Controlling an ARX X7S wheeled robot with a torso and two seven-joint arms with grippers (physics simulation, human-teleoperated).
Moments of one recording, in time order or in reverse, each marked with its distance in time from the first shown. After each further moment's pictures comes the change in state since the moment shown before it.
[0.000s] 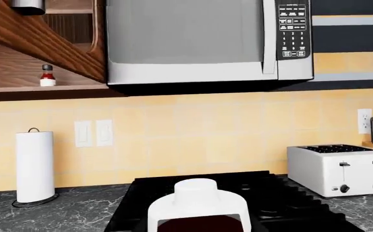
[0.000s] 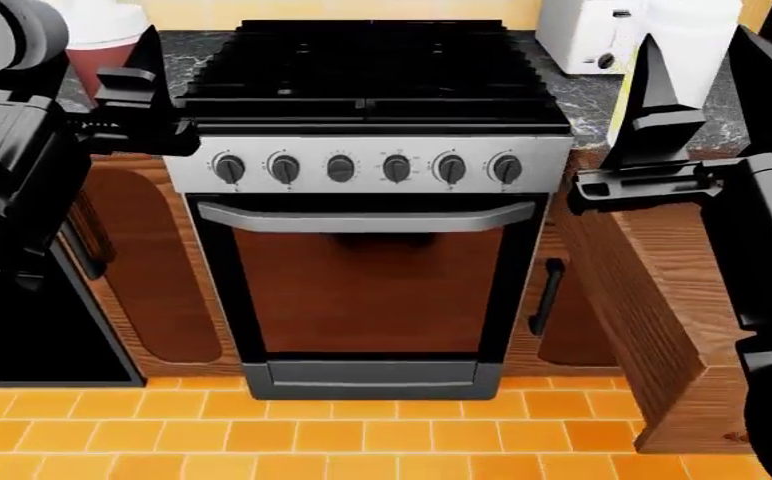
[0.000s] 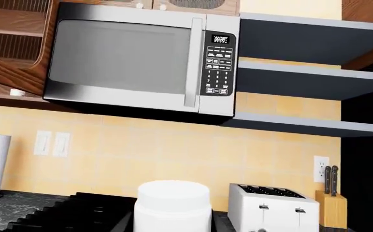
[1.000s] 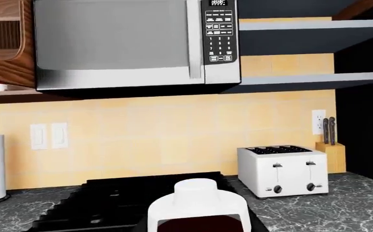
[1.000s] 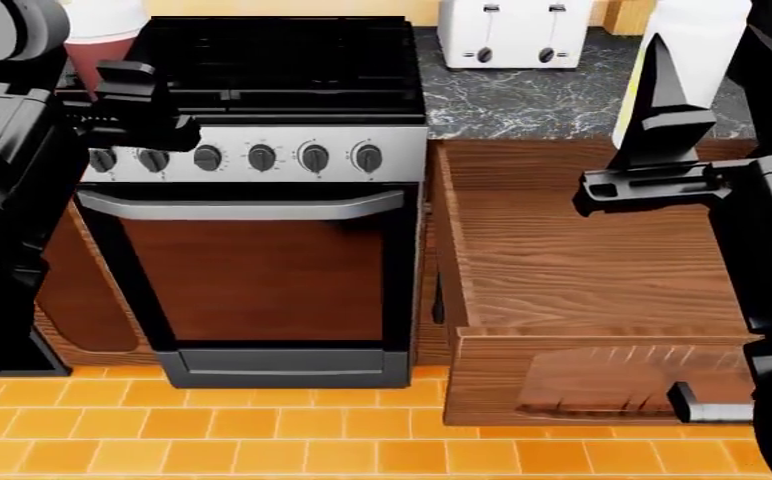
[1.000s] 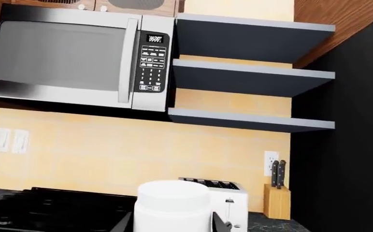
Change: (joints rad) left arm -0.024 -0.014 0.018 -0.010 -0.027 -0.003 -0.030; right arm -0.006 0.018 0.008 -0.006 0.019 -0.013 0.010
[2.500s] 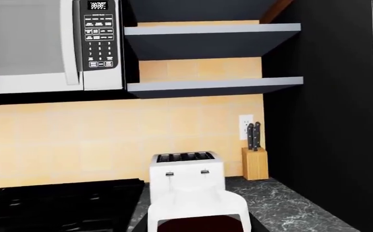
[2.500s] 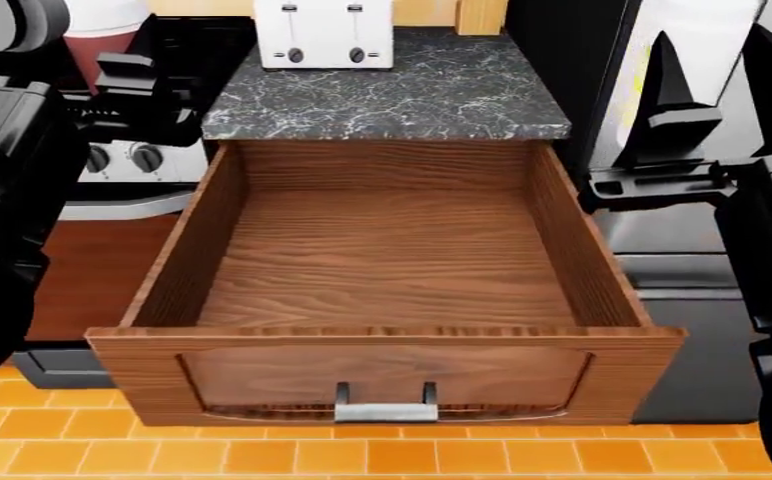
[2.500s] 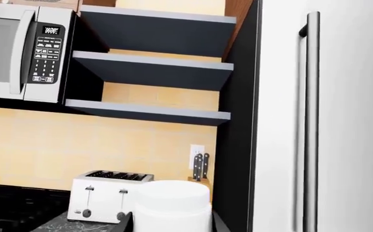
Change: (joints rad) left arm -0.016 -0.019 0.025 -0.016 -0.029 0.025 -0.023; right arm 0.003 0.014 -0.002 0.003 0.012 -0.011 0.007
